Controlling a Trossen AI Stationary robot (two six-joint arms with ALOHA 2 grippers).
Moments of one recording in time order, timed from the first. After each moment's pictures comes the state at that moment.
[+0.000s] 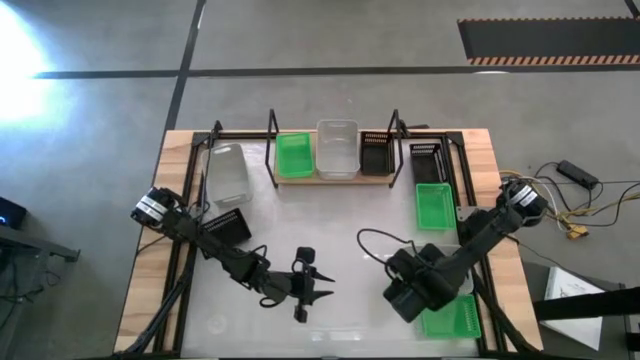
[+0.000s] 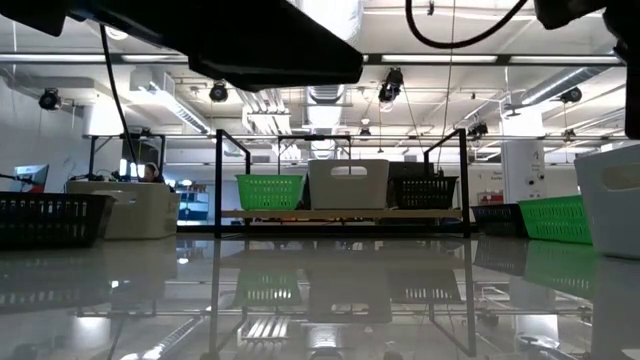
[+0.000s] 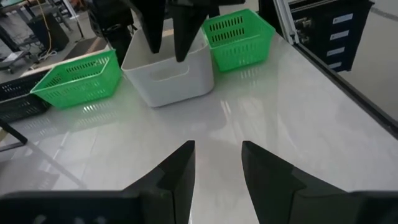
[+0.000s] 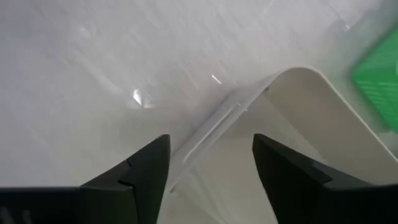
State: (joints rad) left arm -0.53 1.80 0.93 0.51 -0.48 0.03; right arm 0.69 1.71 1.28 -1.21 0.25 1.47
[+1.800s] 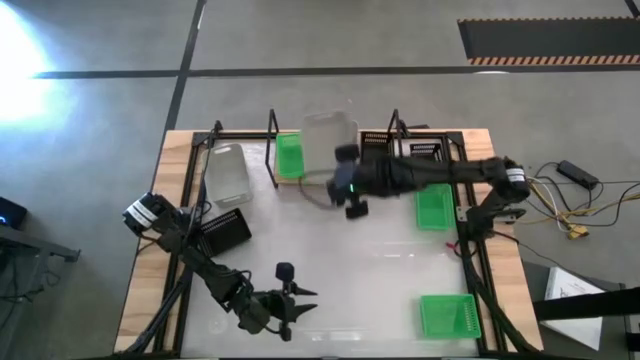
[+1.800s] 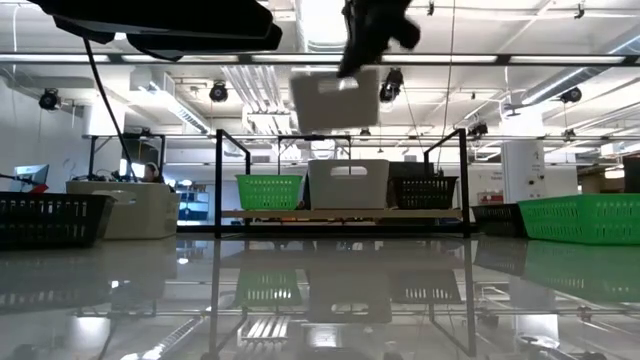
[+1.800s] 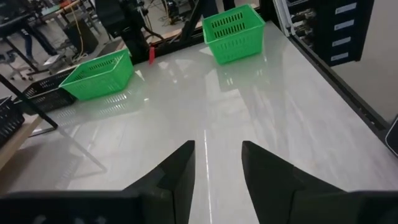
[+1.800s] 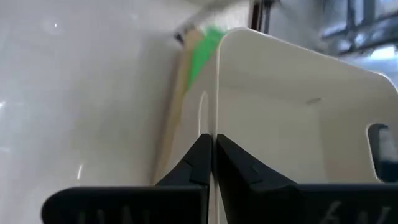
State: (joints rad) left arm -0.73 1.78 0.93 0.43 -0.76 -0.05; right arm -0.04 1.71 1.65 -0.84 0.39 -0.54
